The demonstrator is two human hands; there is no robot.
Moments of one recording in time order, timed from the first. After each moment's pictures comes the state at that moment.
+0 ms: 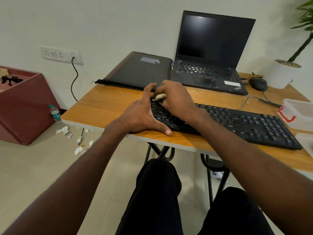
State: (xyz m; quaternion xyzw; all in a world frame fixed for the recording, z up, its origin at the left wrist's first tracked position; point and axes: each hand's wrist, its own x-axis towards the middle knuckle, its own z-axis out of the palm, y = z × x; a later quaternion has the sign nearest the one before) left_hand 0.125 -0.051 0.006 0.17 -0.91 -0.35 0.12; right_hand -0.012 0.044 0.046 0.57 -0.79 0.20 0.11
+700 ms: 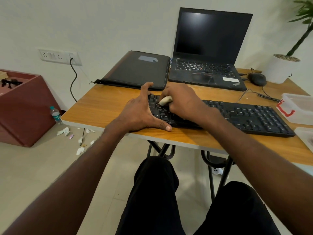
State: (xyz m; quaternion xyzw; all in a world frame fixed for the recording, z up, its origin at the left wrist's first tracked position) left_hand 0.124 -0.051 0.007 0.21 -0.91 -0.33 0.13; right_hand -0.014 0.070 0.052 0.57 -0.81 0.14 0.06
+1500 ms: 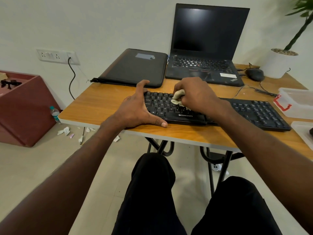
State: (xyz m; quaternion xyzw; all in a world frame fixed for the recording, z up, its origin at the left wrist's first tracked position) left_hand 0.125 -0.052 0.005 0.21 -0.91 -0.34 0.13; right_hand -0.044 0.099 0.062 0.52 -0.84 0.13 0.05
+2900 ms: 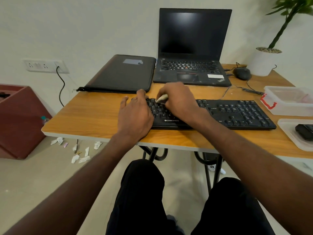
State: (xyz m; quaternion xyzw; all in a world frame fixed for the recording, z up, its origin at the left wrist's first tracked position) left_hand 0.089 -0.002 -0.002 0.25 -0.92 -0.10 0.29; right_hand -0.050 0.089 0.043 0.53 -0.81 0.23 0.11
